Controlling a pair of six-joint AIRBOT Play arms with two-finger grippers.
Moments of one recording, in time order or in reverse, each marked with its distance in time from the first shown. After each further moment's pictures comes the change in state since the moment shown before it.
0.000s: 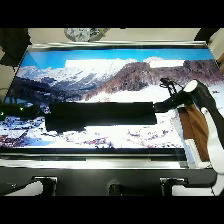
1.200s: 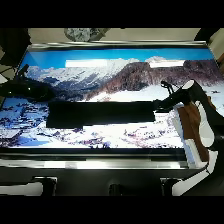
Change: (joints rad) left arm -0.161 -0.177 0.354 -0.018 -0.048 -0.079; right arm -0.064 -0.271 0.177 0.128 0.117 0.045
